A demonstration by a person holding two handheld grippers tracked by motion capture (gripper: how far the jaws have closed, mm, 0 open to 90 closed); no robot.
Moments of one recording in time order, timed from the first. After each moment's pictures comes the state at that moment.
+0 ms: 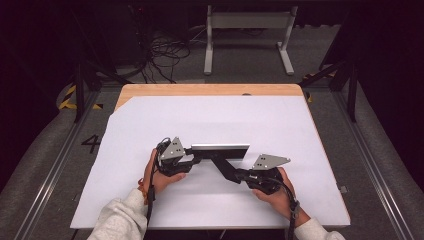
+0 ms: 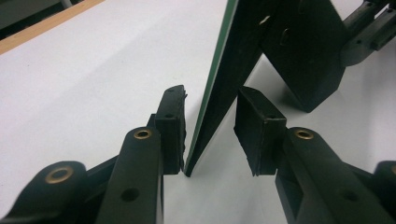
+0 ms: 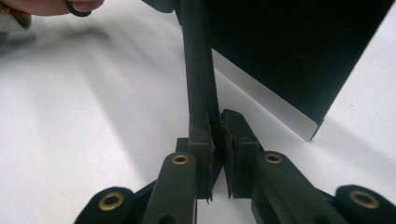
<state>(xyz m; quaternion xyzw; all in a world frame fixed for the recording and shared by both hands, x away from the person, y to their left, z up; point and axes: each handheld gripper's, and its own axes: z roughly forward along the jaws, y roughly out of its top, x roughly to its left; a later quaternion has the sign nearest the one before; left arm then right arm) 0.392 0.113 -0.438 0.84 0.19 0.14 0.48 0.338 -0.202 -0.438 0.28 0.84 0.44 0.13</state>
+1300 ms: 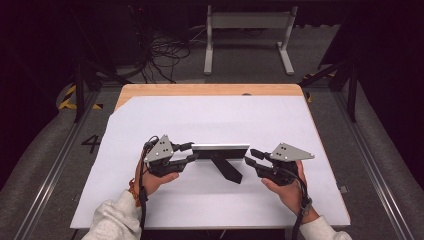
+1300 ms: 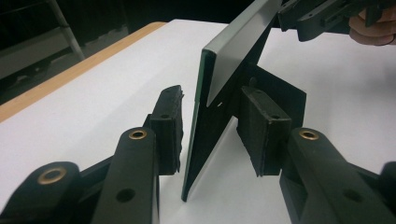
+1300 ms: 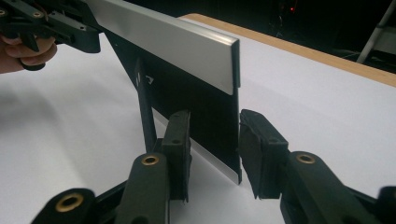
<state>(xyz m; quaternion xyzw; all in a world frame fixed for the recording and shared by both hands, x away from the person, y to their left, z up) 0.373 0.130 -0.403 0.81 0.17 0.17 0.54 0.335 -0.223 -0.393 0.32 0.78 0.50 0.22</state>
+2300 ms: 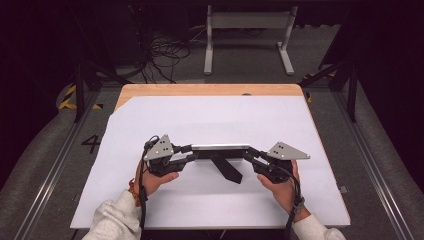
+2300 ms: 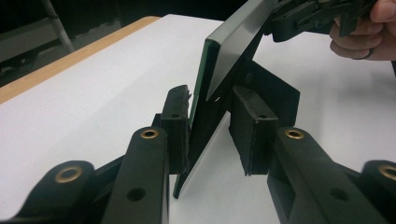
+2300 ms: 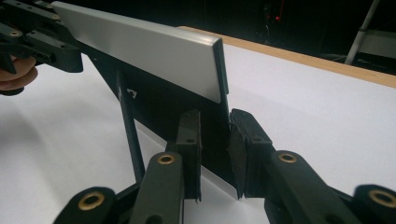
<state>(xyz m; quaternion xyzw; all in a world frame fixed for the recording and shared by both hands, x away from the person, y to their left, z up) 0.376 0.131 -0.407 0.81 0.17 0.14 0.54 0.343 -0.216 -0.405 0.34 0.75 0.52 0.23</state>
